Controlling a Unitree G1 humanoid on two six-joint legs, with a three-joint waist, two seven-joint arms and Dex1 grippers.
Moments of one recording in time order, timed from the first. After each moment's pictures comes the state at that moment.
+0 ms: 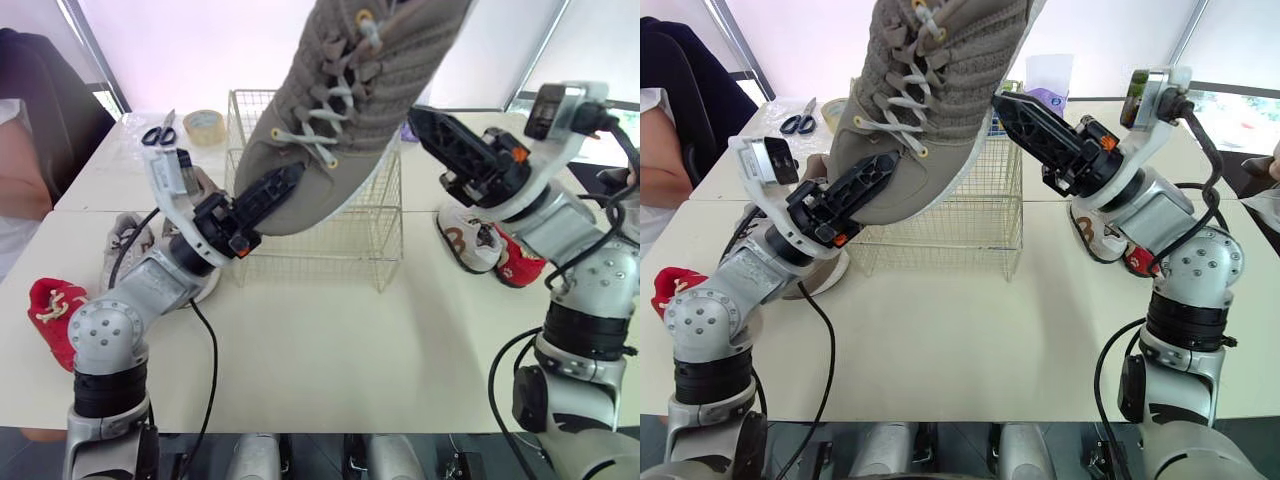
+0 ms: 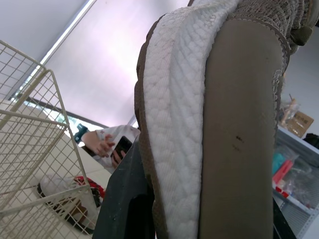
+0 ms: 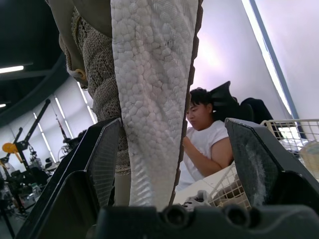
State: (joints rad) left arm -0.43 0.42 0.21 -0.40 -1.60 0.73 -0.30; right arm -0.72 -0.48 -0.33 -0.20 1.35 0.86 0.58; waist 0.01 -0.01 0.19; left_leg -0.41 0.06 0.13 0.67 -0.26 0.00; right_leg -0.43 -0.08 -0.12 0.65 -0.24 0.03
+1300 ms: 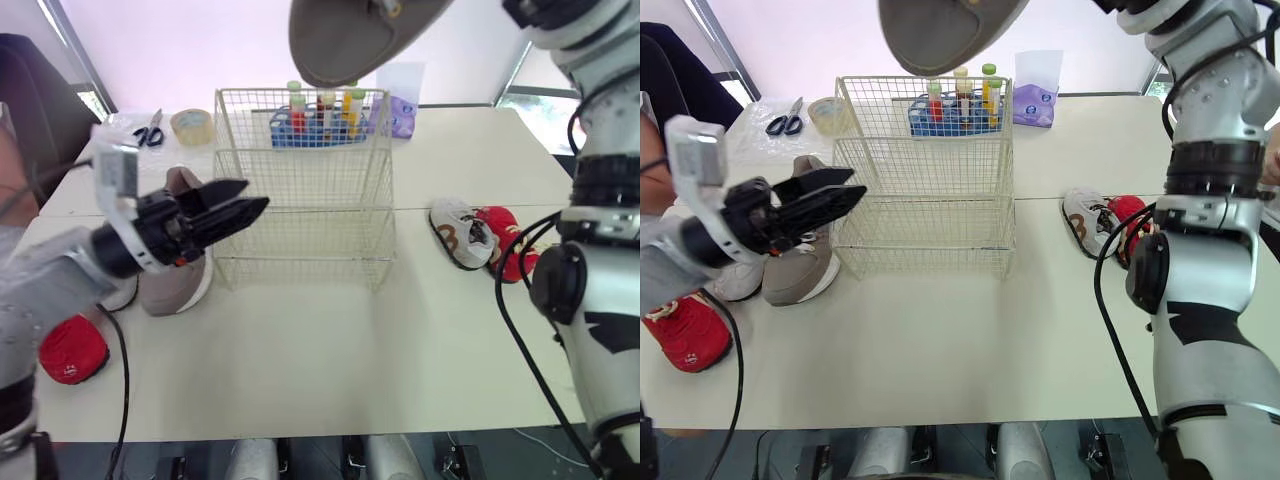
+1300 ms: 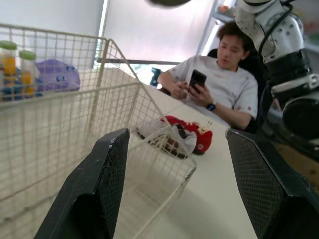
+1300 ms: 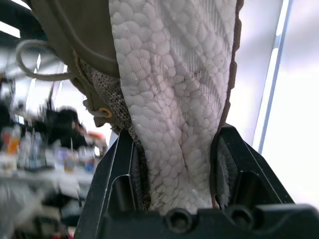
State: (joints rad) left arm -0.34 0.96 0.43 -0.49 -1.50 0.86 -0.41; right arm -1.48 -0.58 -0.14 0.76 0.70 0.20 1.32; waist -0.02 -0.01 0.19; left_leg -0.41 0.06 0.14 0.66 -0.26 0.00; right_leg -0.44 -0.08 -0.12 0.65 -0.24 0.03
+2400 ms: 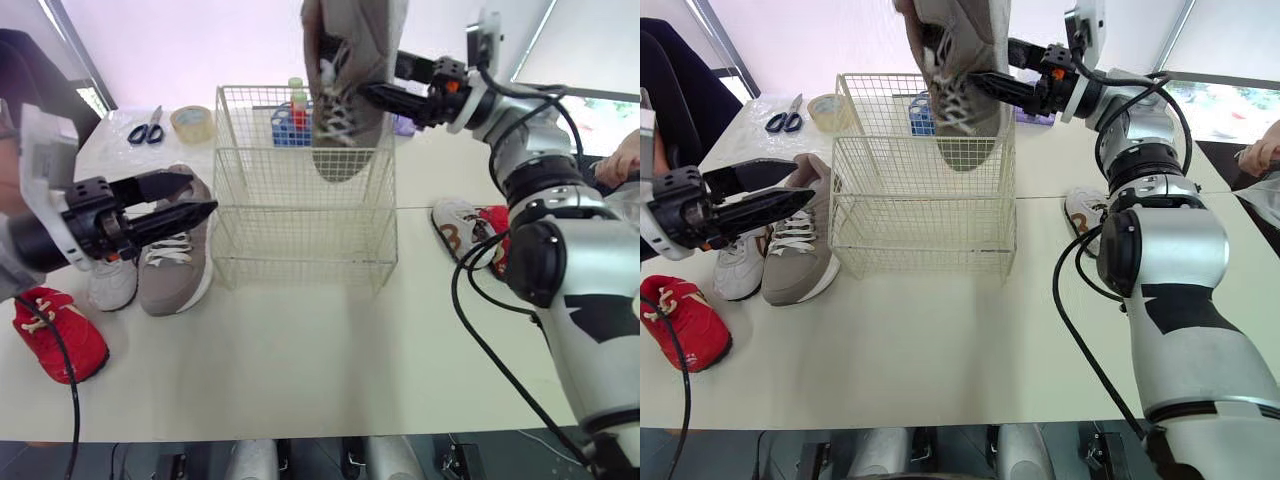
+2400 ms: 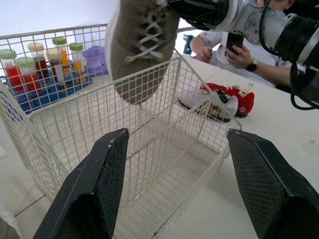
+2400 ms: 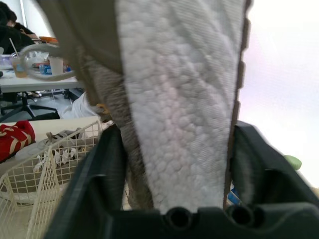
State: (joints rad) left arm -0.28 1.08 0.55 -0.45 -1.32 0.89 -0.61; right arm -1.54 -0.47 -0.19 1.32 0.24 -0.11 1.32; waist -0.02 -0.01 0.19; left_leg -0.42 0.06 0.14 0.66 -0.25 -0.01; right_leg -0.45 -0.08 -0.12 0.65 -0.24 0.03
